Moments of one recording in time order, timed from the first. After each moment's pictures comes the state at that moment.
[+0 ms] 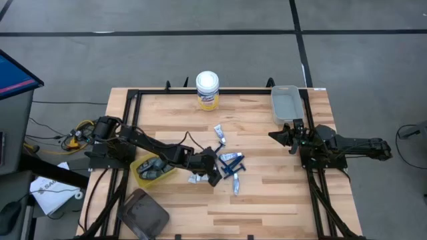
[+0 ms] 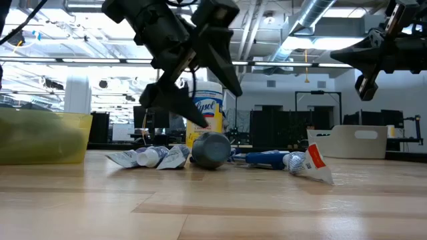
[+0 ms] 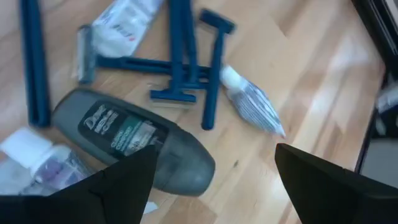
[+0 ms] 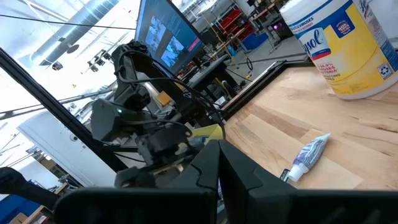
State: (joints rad) left arm -0.24 1.79 1.12 -0.18 -0.12 -1.00; right arm -0.04 0.04 0.02 0.08 0.13 0.71
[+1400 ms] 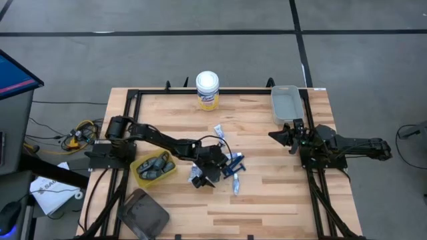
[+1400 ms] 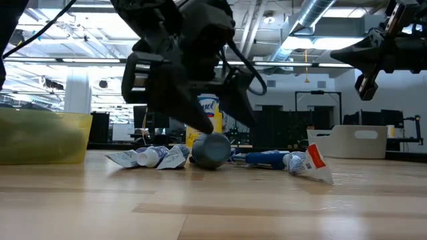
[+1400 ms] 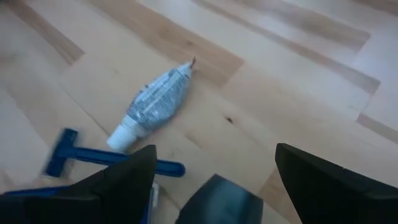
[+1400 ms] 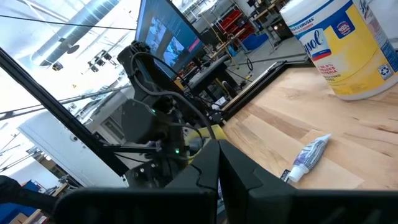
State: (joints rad) left arm -0.12 1.94 1.13 -0.03 0.37 0.66; right arm -0.04 0.04 0.02 0.08 0.13 0.71
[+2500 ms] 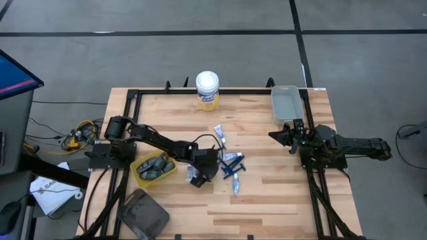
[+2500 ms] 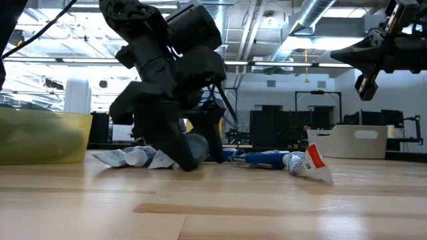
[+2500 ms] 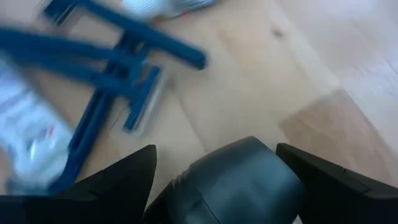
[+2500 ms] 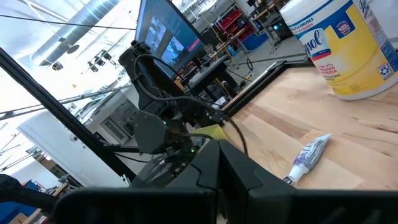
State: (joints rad) left arm -0.12 1.93 1.05 -0.07 0.12 0.32; right arm -0.04 0.04 0.02 0.08 0.13 0.71
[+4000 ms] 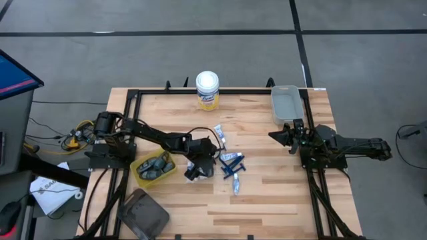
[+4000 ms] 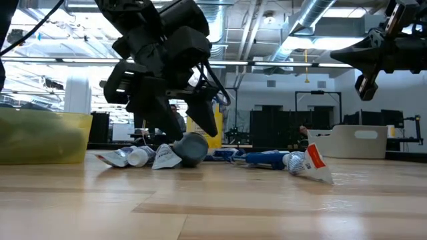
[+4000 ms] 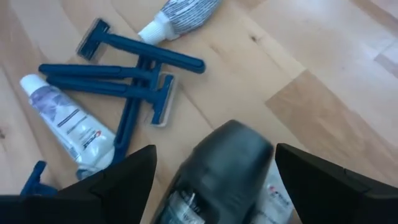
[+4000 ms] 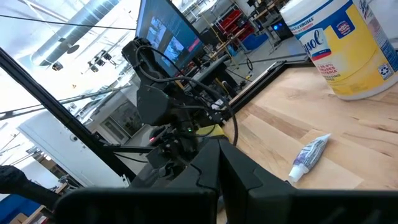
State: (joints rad) left arm -0.05 1.79 0.98 -0.11 0.24 0.55; right arm -0.04 0.04 0.02 0.08 0.13 0.71
